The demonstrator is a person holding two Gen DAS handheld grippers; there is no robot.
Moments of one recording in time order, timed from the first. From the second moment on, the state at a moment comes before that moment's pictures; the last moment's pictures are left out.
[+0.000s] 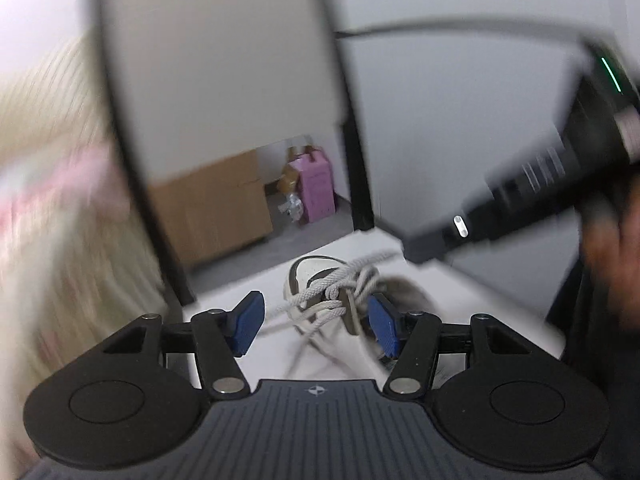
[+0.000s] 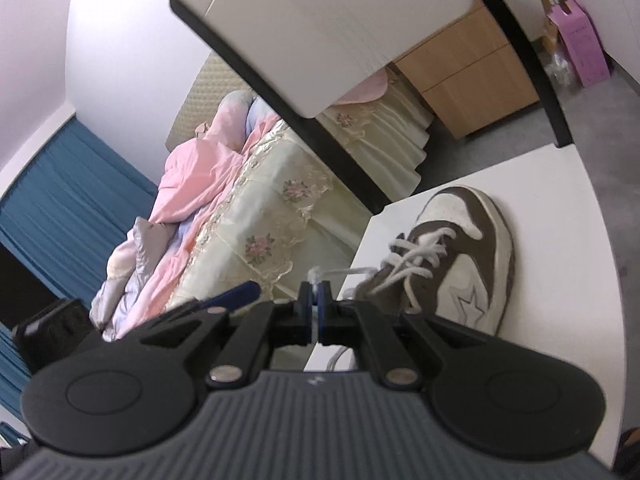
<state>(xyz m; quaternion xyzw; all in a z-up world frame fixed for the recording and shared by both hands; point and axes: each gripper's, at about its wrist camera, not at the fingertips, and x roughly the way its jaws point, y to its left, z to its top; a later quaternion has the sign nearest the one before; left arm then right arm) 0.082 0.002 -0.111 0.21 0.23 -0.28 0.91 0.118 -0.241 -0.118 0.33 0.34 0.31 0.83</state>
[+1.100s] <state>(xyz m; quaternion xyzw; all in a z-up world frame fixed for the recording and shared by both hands) 0.061 -0.064 -0.117 0.51 0.12 -0.36 0.77 0.112 -0.264 -0.122 0.38 0.36 0.32 0.79</state>
